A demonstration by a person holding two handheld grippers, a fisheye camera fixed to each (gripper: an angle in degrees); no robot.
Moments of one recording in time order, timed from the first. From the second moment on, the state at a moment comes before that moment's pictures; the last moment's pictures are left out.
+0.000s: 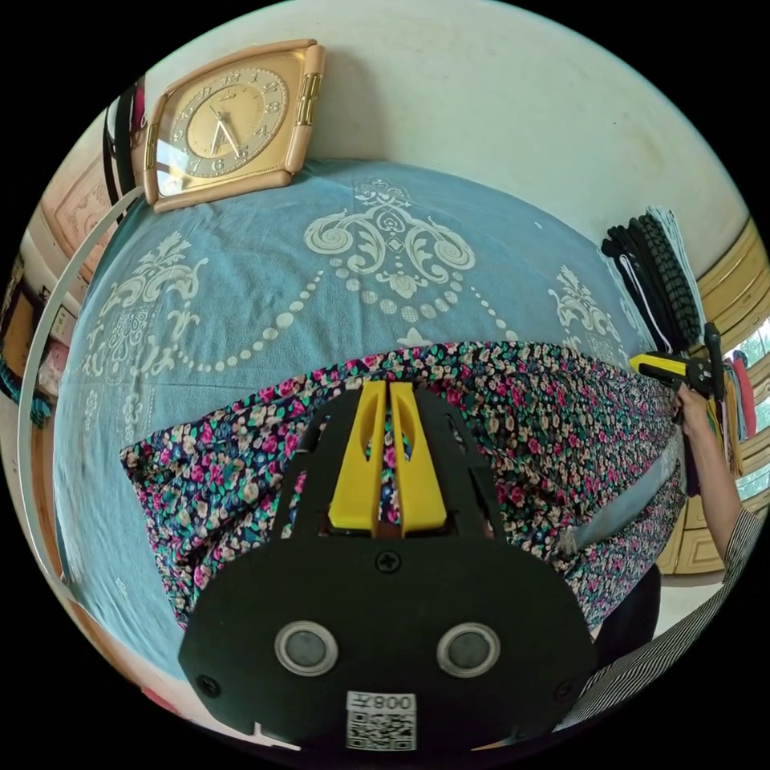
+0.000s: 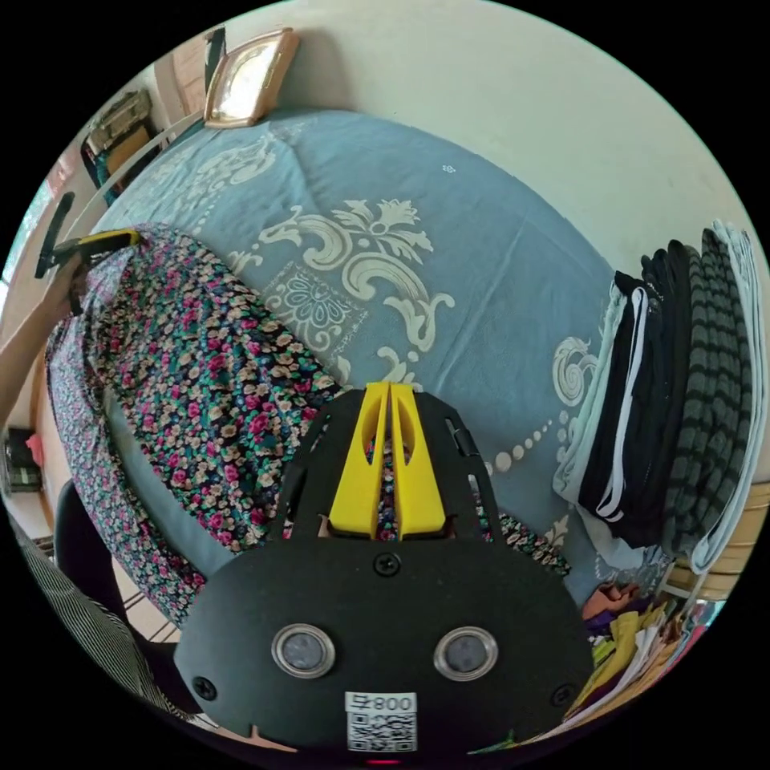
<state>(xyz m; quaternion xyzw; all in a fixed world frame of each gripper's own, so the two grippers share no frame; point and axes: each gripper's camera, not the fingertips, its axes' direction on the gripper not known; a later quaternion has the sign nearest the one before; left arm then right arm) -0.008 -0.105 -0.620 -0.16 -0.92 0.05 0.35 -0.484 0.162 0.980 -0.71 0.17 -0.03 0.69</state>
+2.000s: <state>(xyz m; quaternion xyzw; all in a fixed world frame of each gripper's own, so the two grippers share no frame) 0.180 -0.130 -0.725 -0.11 -0.95 0.04 0.27 -0.470 0.126 0.889 -0.60 0.16 0.11 0.77</state>
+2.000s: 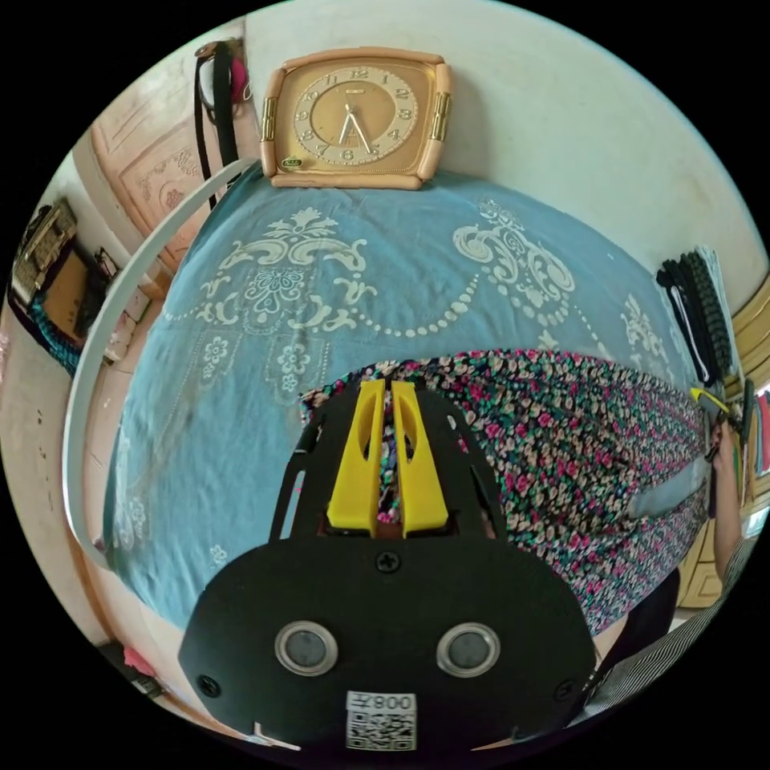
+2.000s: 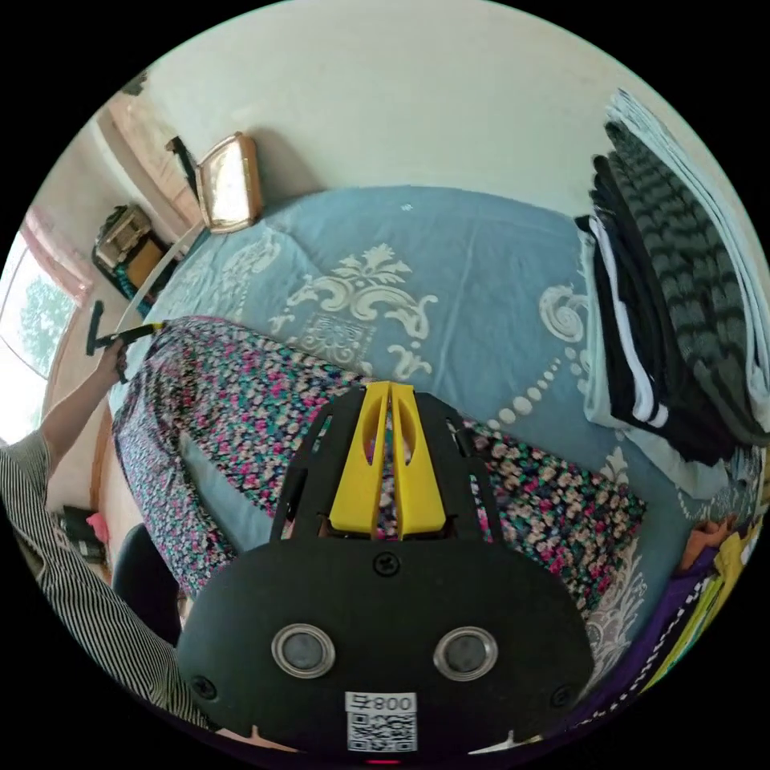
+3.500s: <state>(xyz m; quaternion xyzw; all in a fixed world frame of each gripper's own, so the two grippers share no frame) 0.225 -0.129 -0.694 -0.19 -0.96 0.01 0.22 -0.851 0.082 1.185 -0.64 -0.09 -0.13 0.75</state>
